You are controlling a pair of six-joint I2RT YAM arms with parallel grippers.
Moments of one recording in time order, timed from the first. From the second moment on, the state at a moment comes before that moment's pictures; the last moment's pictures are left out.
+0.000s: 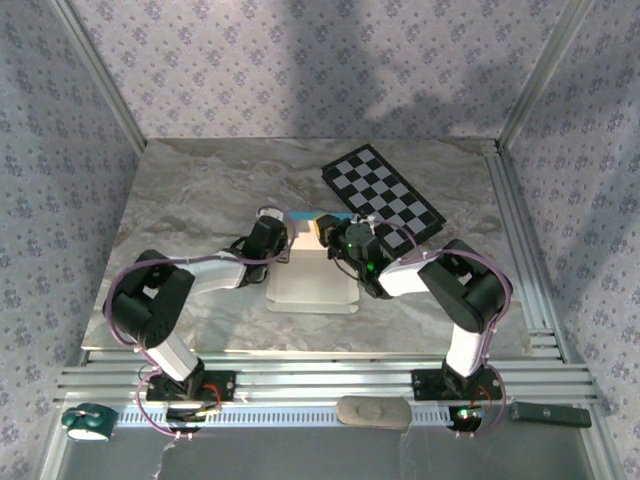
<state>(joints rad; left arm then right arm) -0.60 1.63 0.74 0.16 -0.25 -0.34 0.74 1.80 0.73 0.92 0.10 1.72</state>
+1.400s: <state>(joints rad) -0.48 1.34 0.63 0.09 0.04 -0.26 0.72 1.81 0.73 0.91 0.08 1.71</state>
